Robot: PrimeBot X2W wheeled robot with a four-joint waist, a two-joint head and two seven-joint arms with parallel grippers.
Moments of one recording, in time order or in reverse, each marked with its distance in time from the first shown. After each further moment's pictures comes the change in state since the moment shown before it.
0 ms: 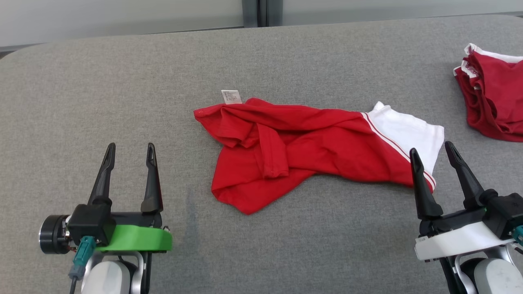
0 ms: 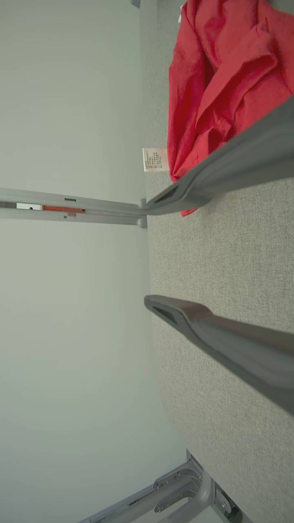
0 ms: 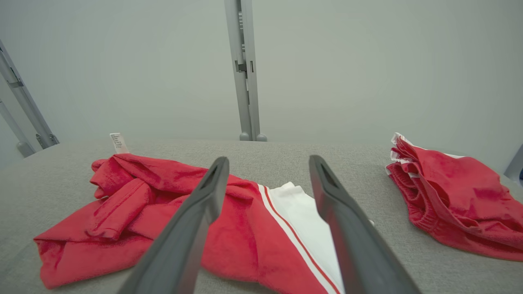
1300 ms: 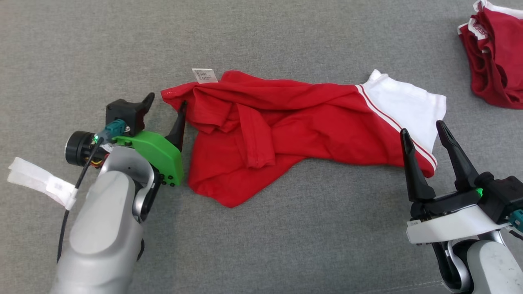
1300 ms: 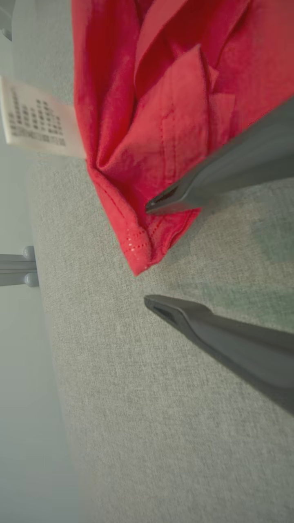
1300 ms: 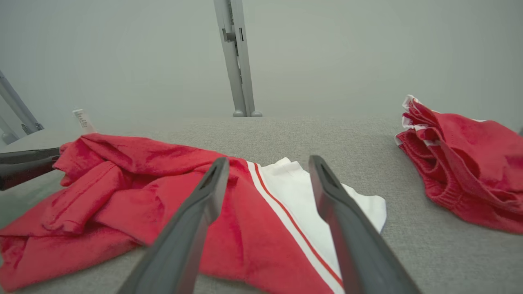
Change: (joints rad) left arm -0.450 0.029 -0.138 0.438 -0.080 -0.149 0.308; right arm -0.072 0.004 0.042 -0.018 0.024 0.000 0.003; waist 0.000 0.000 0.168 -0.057
